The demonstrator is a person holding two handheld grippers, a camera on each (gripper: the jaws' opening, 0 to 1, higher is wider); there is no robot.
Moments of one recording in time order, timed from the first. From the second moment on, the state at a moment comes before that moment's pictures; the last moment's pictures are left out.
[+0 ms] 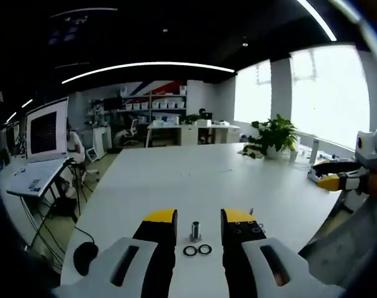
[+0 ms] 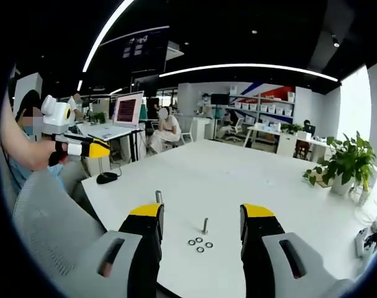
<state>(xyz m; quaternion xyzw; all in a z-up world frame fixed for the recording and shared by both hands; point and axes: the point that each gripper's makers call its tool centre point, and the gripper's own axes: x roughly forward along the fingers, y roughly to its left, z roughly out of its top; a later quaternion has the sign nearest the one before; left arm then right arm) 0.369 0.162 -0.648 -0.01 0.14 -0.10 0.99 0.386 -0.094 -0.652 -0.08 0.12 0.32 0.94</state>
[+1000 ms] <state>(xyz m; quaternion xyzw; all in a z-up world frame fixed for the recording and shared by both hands) 0.371 0.168 -0.660 0.01 0.15 -0.09 0.98 0.388 -0.095 -0.648 -0.07 0.11 0.31 0.94</state>
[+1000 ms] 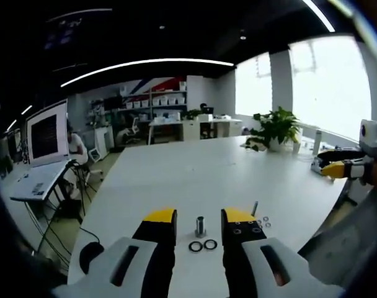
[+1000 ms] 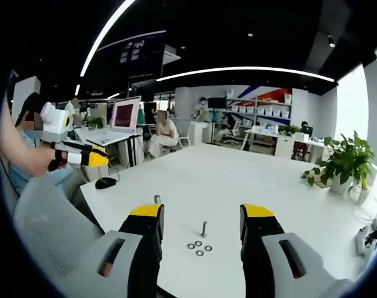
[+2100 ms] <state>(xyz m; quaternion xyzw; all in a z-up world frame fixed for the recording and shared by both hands) 0.370 0.171 -0.652 -0.02 0.14 -0.09 0.99 0.389 -0.103 -0.646 -0.06 0.11 0.30 0.95</state>
